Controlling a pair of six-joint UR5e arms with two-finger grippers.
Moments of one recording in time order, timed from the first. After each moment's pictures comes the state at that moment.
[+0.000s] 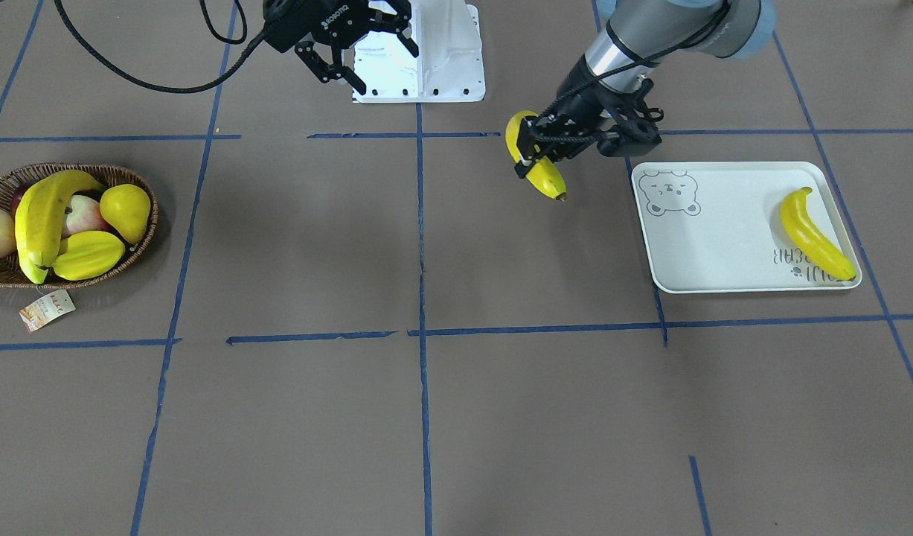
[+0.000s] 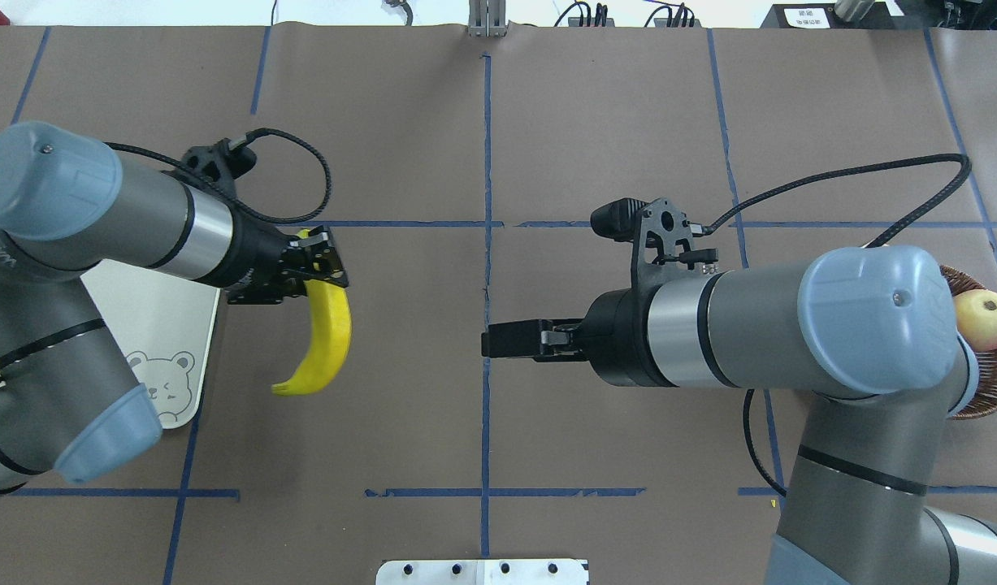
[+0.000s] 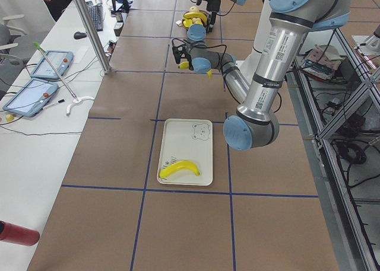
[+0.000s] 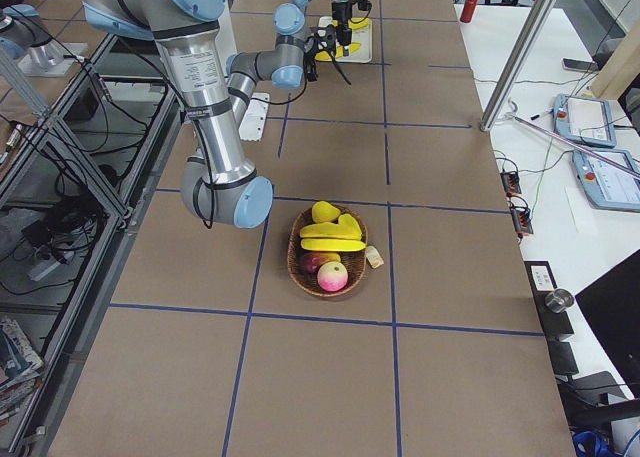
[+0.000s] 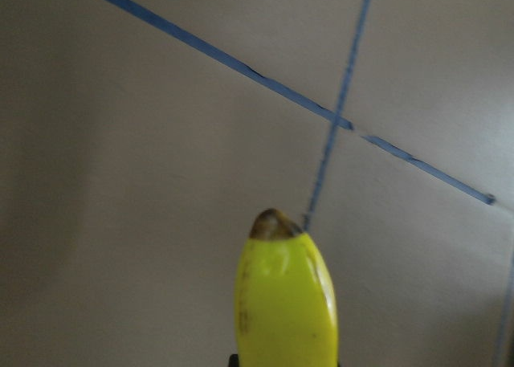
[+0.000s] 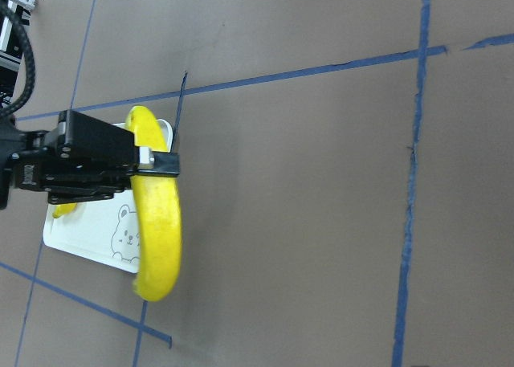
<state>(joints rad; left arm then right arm) -0.69 -1.89 -1.98 -1.89 -2.04 -1.55 0.45 -1.18 2.17 -1.17 1.82 1.37</state>
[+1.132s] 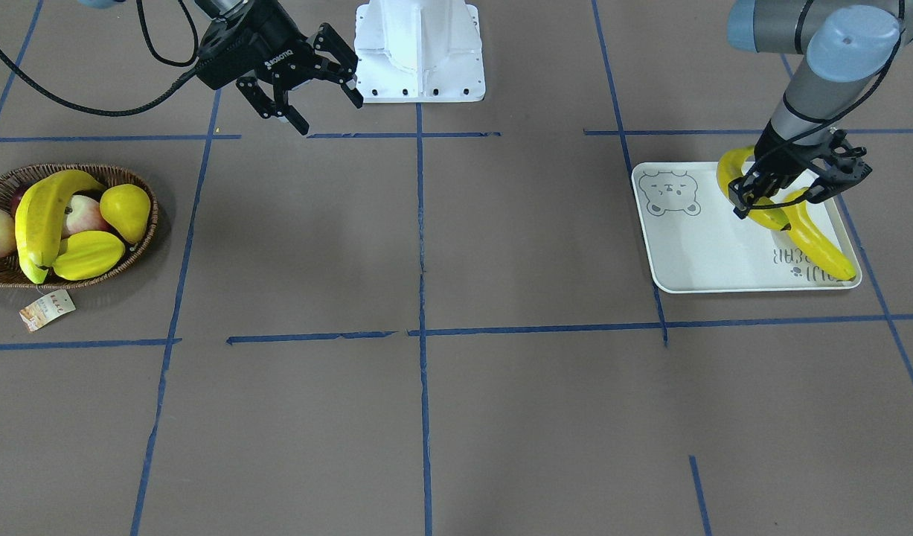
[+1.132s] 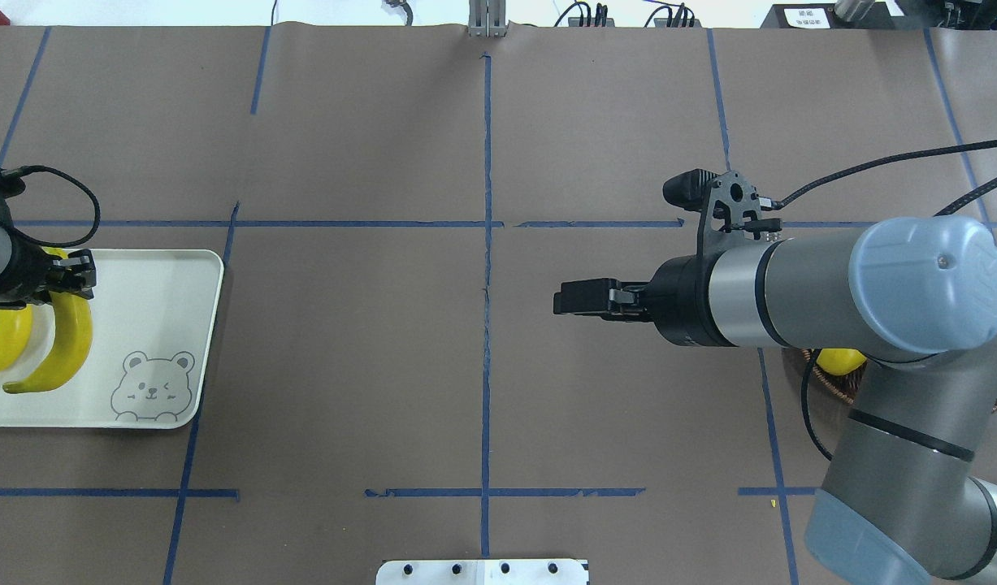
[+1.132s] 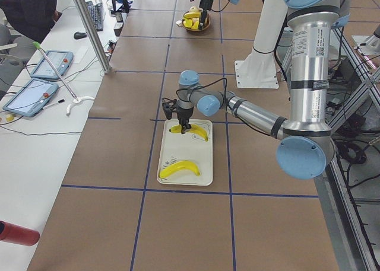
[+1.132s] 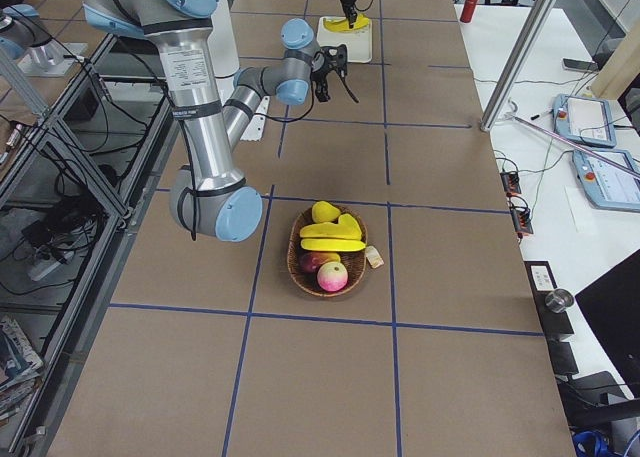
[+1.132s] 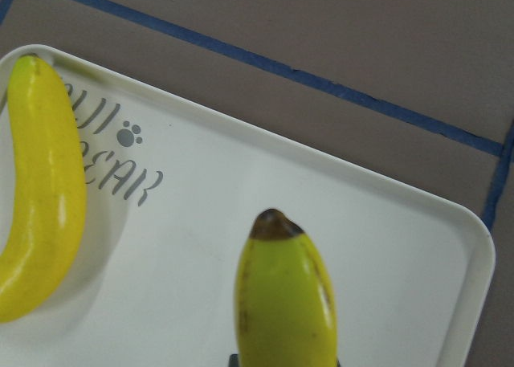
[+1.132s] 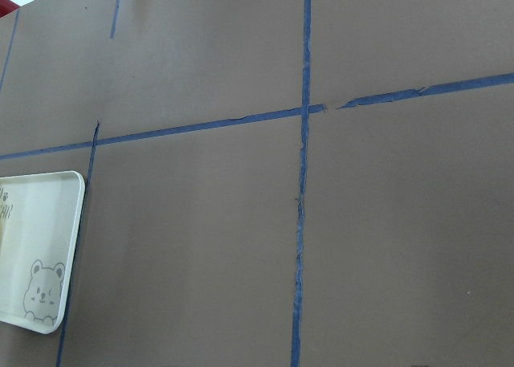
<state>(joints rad) -0.87 -1.53 -1.92 -1.81 -1.94 -1.27 0.53 -1.27 2.17 -1.17 1.82 1.37</state>
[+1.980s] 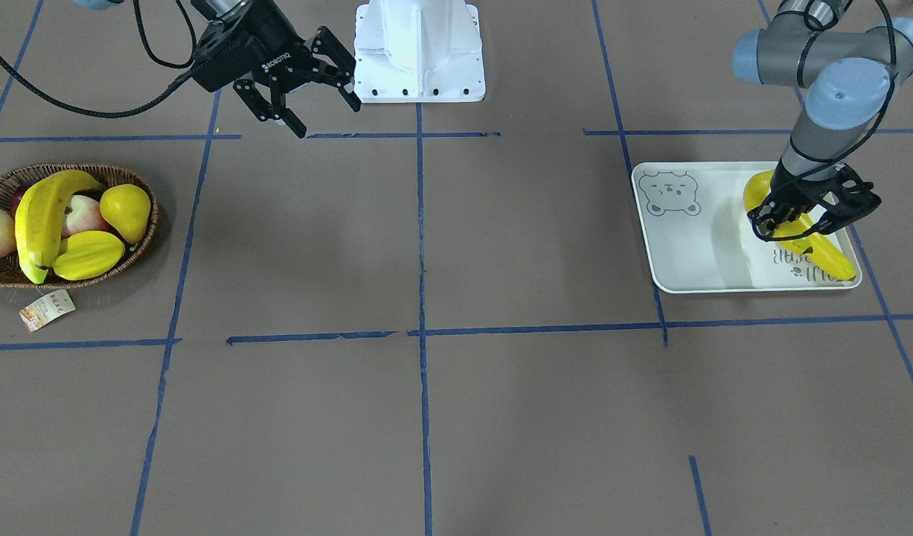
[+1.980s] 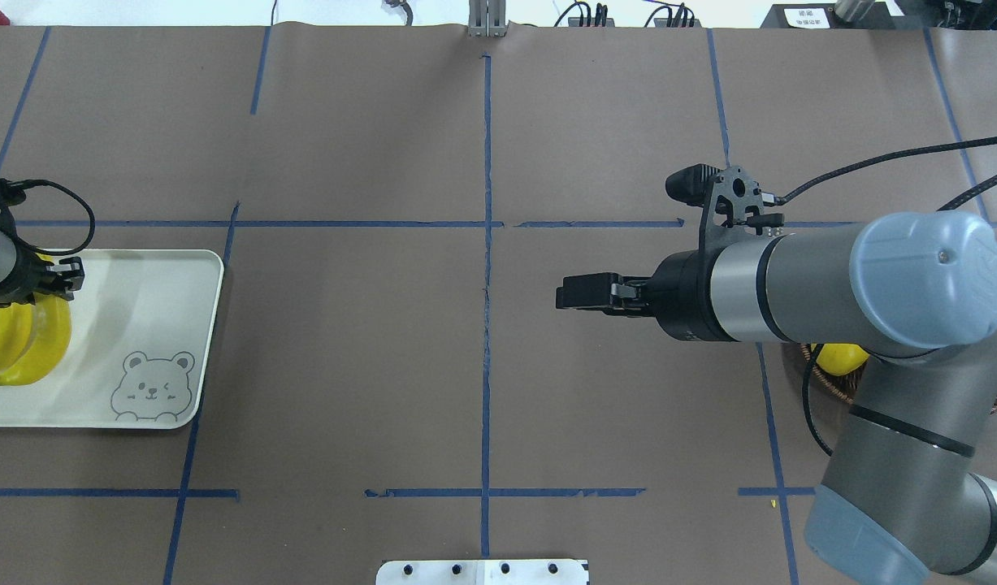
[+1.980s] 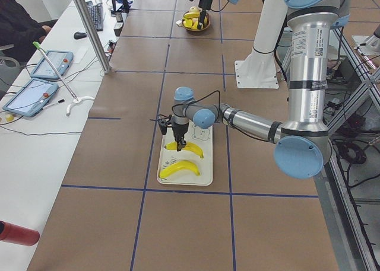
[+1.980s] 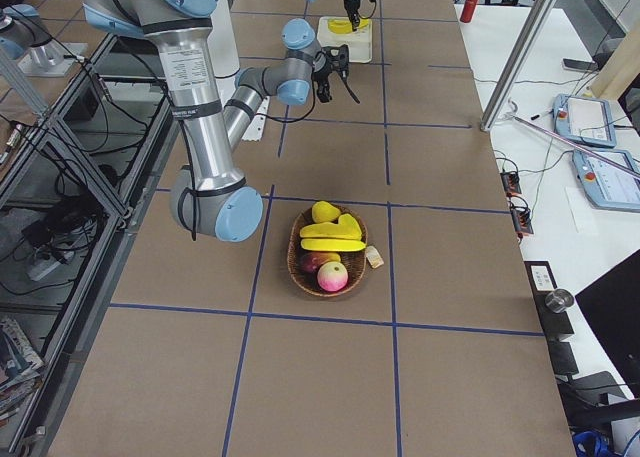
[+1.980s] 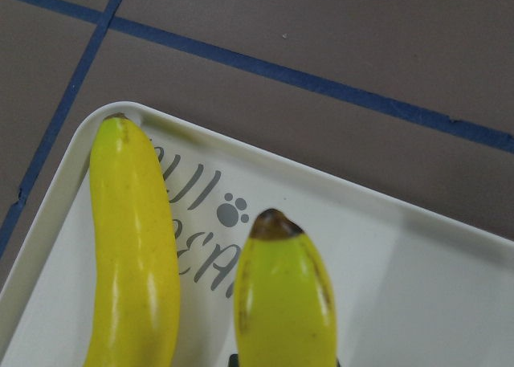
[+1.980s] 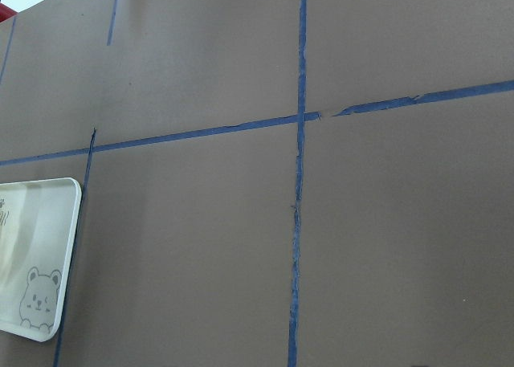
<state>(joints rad) -0.87 -1.54 -1.79 -1.84 -1.88 -1.17 0.53 -1.27 2.16 -1.17 1.82 1.37</state>
